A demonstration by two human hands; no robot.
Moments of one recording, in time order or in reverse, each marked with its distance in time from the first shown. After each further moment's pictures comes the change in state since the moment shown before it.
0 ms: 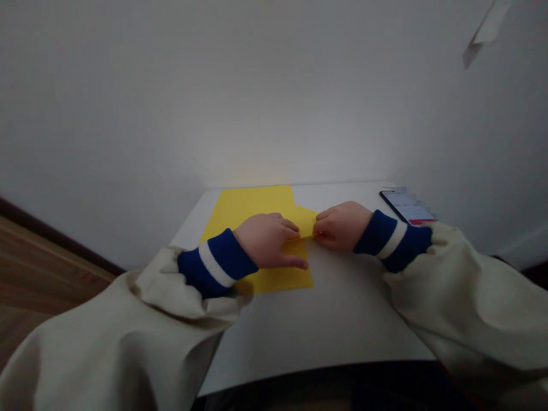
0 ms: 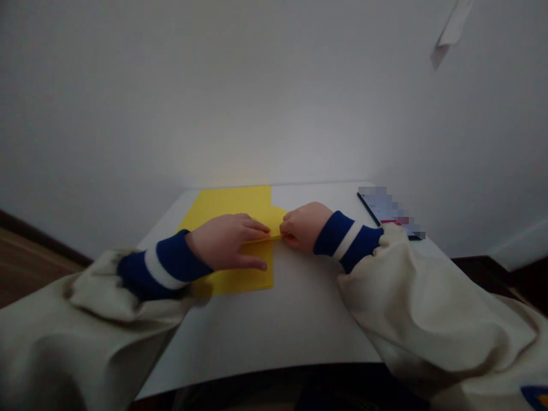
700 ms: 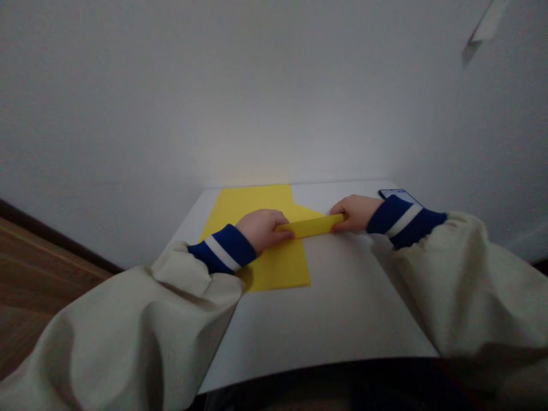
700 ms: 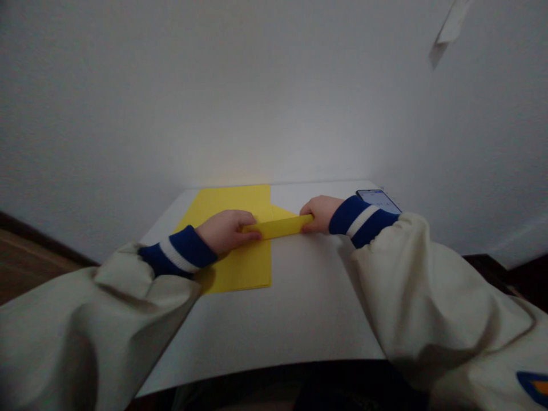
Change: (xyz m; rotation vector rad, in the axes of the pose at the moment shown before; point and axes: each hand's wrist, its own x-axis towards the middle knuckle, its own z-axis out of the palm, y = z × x) left_hand -0.003 -0.024 0.024 -0.144 0.005 -0.237; right_hand -0.002 0.031 0.008 0.387 -0.276 0.266
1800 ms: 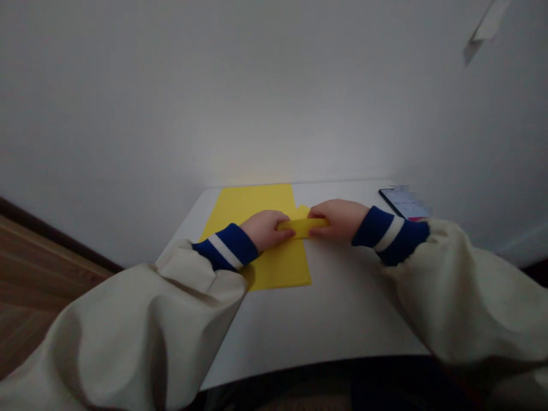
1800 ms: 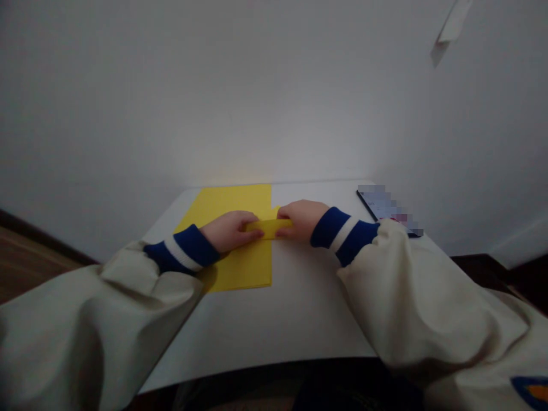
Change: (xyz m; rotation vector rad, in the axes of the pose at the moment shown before) left_hand 0.001 0.007 -0.006 -0.071 0.011 -0.067; right_hand 0.005 -0.042 -0.001 -0.117 0.210 -0.096
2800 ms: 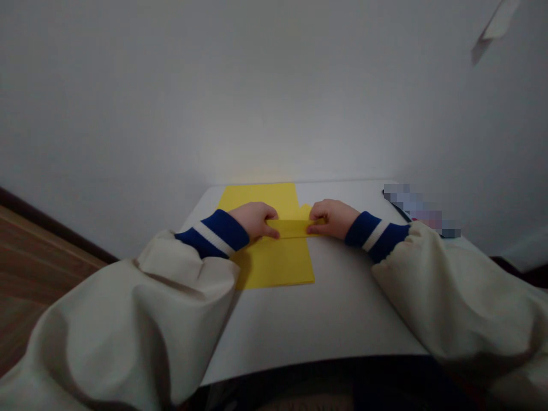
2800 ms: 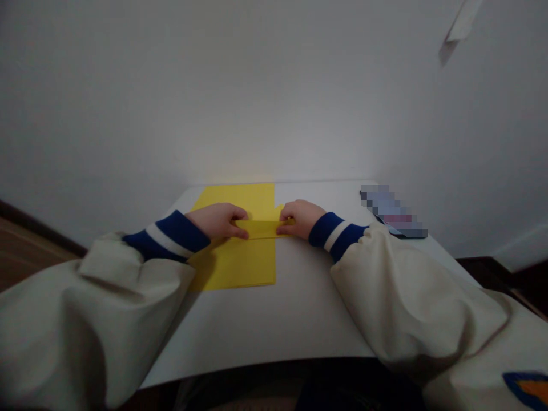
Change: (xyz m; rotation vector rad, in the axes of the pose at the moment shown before) left_hand 0.001 -0.009 -0.029 -0.009 -0.207 -0.146; right_hand 0.008 0.021 0.025 0.161 0.199 -0.107
